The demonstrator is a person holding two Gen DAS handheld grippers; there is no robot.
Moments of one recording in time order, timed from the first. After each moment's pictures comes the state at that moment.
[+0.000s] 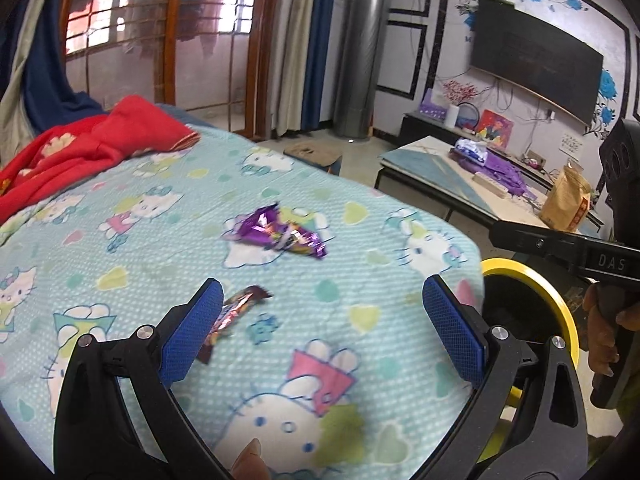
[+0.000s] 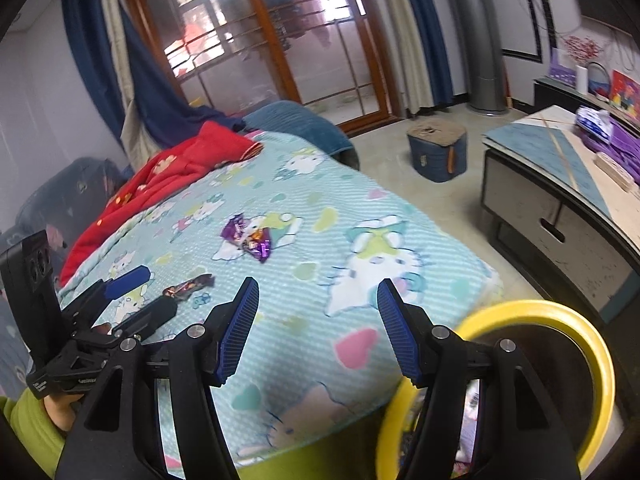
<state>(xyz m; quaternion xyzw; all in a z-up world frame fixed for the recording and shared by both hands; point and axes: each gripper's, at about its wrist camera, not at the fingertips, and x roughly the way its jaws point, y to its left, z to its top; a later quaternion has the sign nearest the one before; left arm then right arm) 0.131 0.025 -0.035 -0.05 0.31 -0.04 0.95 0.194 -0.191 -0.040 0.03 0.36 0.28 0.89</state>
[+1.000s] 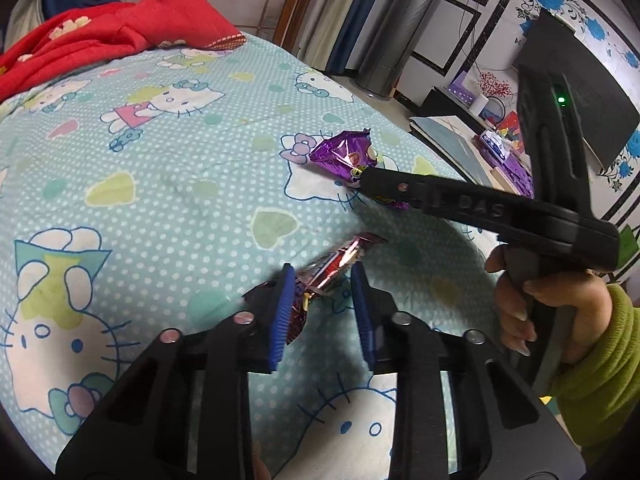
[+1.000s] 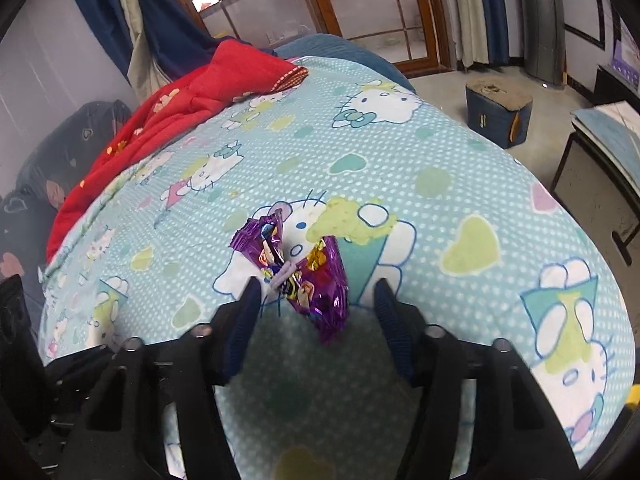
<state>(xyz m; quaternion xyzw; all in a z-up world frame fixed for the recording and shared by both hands) 0.153 0.087 -0.085 -0.17 0.41 -0.04 0.90 0.292 -0.048 -0.107 -0.03 0.45 0.33 0.83</state>
